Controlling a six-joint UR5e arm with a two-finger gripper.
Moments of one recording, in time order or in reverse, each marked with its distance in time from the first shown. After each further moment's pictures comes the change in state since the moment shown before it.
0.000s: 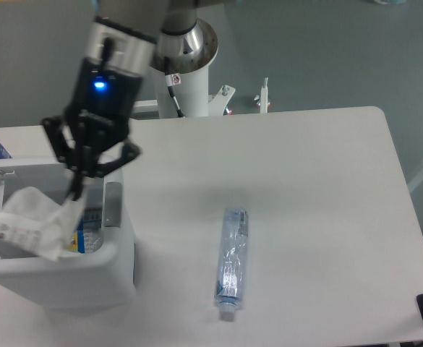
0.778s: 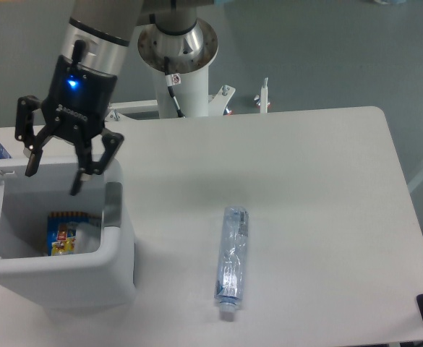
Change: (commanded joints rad) arm 0.092 0.012 0.030 0.003 -0.003 -0.005
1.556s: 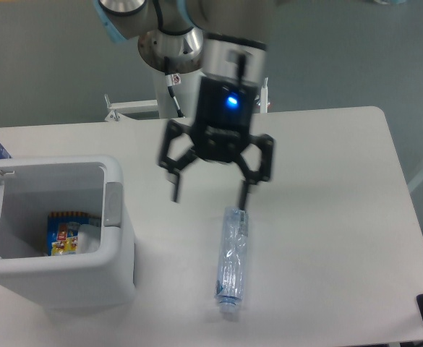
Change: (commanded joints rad) arm 0.267 -0.213 0.155 -0.037 0.052 -0.034
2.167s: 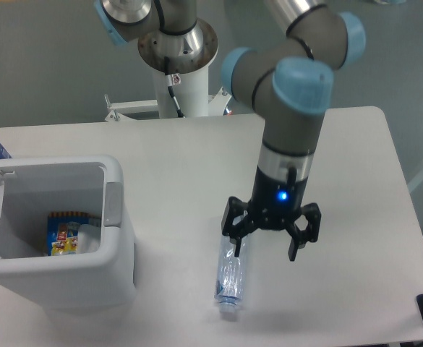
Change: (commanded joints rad) arm -0.031 -0.198 -0.023 -0.135 0.284 0.371
